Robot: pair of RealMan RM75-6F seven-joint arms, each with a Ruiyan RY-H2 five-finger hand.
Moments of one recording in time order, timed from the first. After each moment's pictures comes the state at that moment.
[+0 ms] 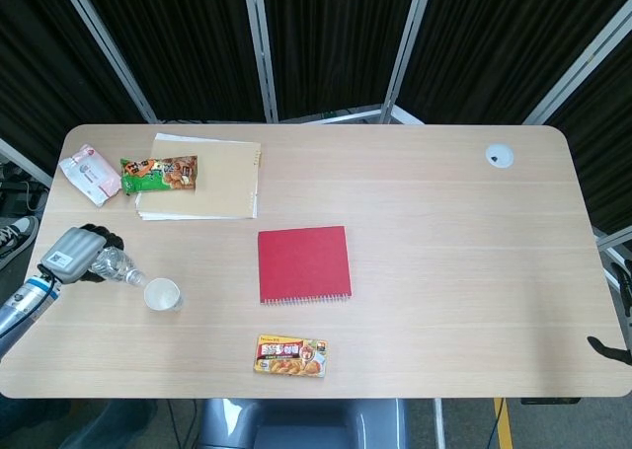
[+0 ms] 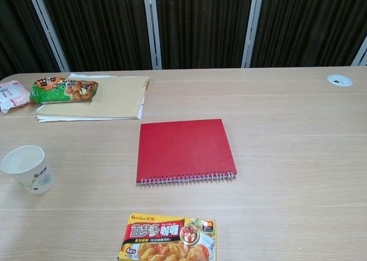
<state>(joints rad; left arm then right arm) -0.54 -1.48 0.18 -0.57 1.70 1.14 -0.73 0.04 -0.98 0.09 -1.59 -1.34 1.40 -0.04</state>
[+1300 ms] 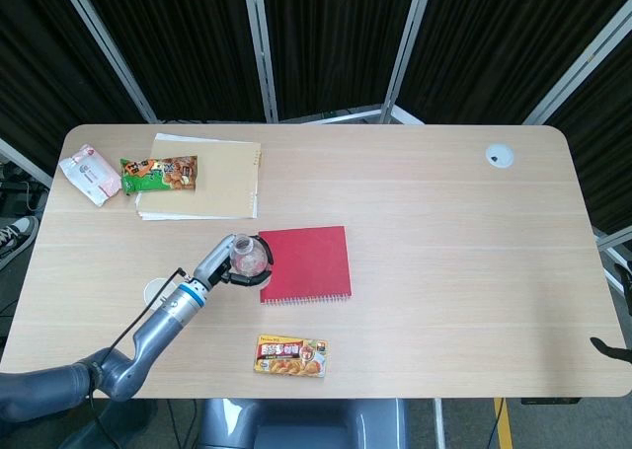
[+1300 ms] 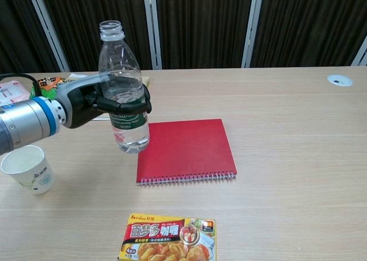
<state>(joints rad) -0.75 -1.62 -0.12 -1.36 1.31 0.90 -0.90 0.05 -0.97 0.08 -1.56 -1.32 1.35 0.02</state>
